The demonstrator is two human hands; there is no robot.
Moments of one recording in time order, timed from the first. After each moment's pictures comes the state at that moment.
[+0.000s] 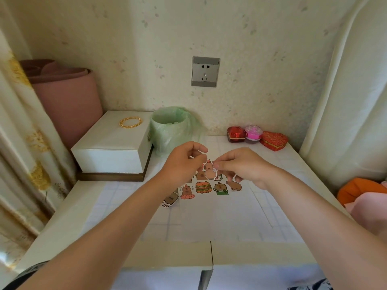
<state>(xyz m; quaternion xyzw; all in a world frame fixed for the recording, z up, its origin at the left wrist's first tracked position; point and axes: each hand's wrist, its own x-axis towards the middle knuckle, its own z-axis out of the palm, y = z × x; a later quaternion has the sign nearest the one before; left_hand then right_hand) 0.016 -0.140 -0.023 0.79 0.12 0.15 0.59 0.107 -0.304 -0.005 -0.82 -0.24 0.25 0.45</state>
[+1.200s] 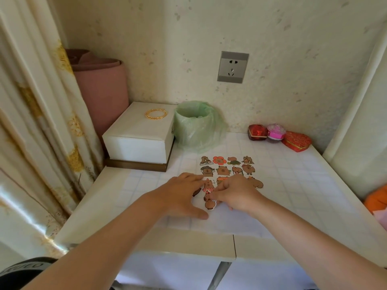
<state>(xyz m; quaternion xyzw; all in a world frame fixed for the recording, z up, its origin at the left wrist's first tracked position) -0.048 -0.091 -0.087 0.98 0.01 -0.10 0.15 0.047 -0.262 -0.073 -0.87 -0.22 0.25 0.36</state>
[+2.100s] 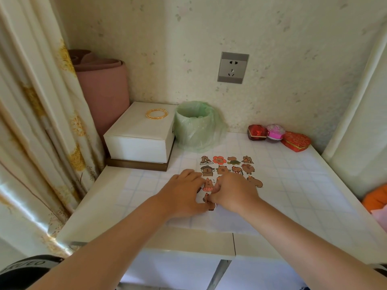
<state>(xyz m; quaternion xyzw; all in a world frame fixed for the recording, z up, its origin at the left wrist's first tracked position) -0.051 -0.105 -0.096 0.99 0.02 0.04 0.14 0.041 -0.250 -0.074 -0.94 -0.28 0.09 0.14</state>
